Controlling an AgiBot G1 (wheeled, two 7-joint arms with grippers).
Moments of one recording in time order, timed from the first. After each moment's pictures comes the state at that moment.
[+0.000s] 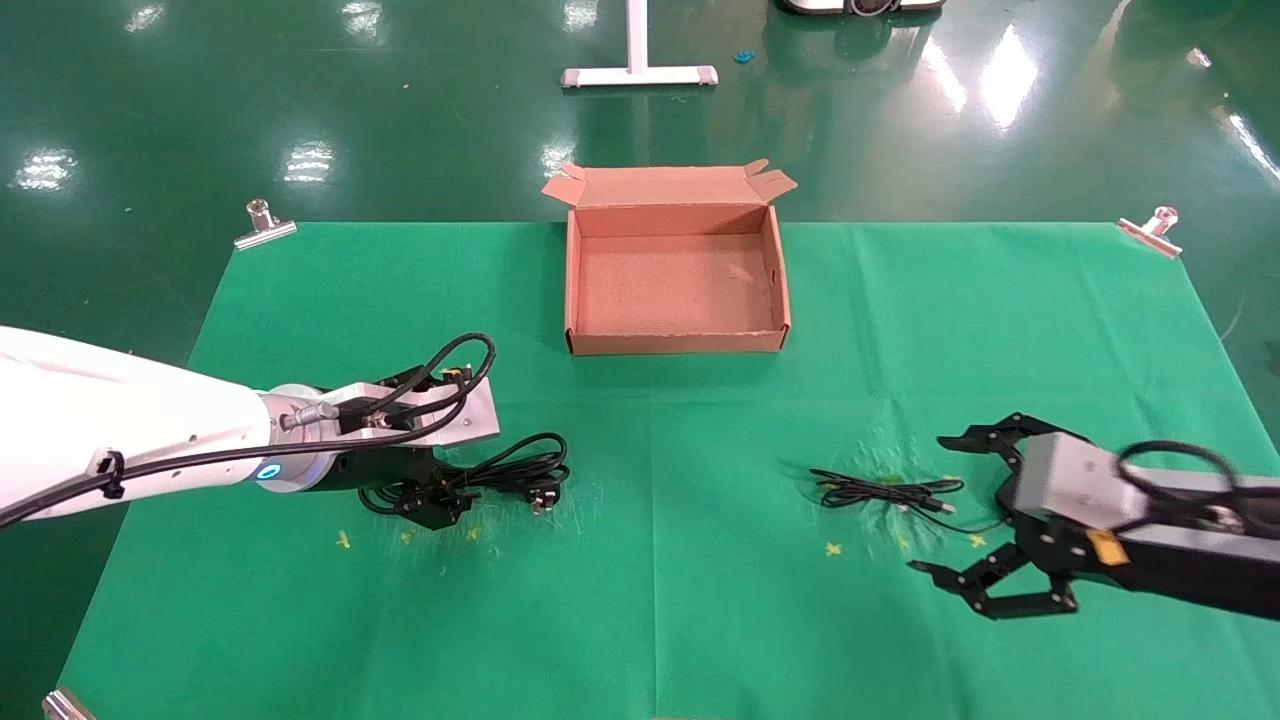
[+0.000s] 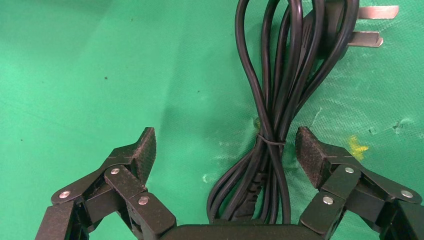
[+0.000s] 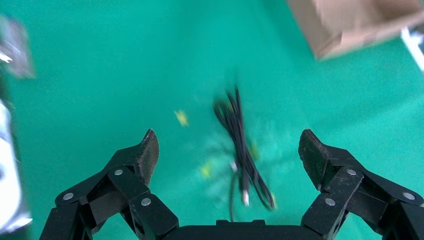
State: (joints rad) left arm -1.41 0.97 0.81 -1.35 2.21 1.24 -0.71; right arm 0.99 -0.51 -0.39 1.35 -1.36 -1.15 0.13
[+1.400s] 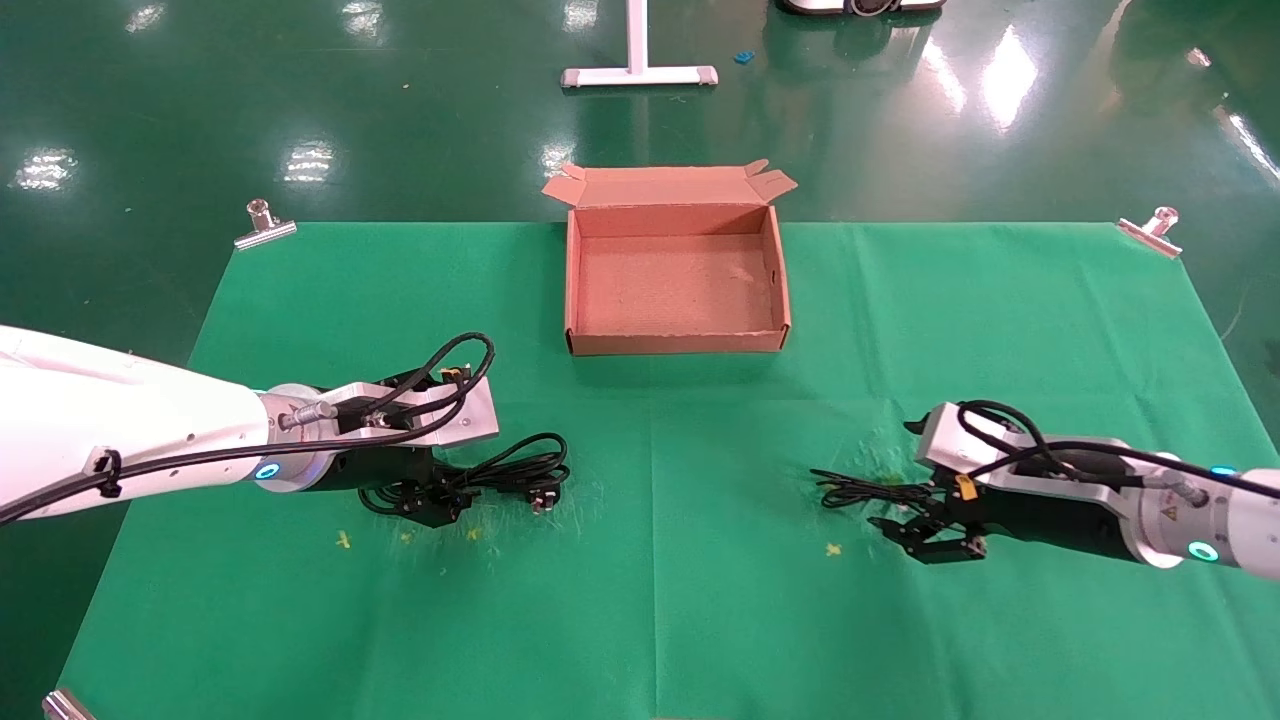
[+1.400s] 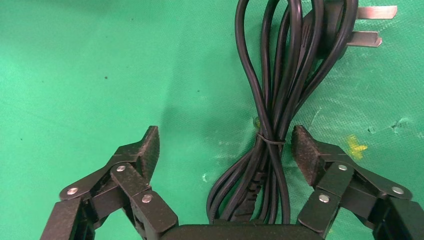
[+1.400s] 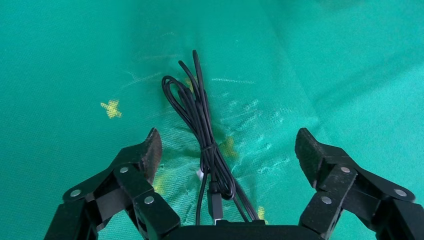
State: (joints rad) left arm -1.41 0.97 0.81 -1.35 2.21 1.24 -0.71; right arm 1.11 -0.72 -0.52 1.22 -1.70 -1.02 0.29
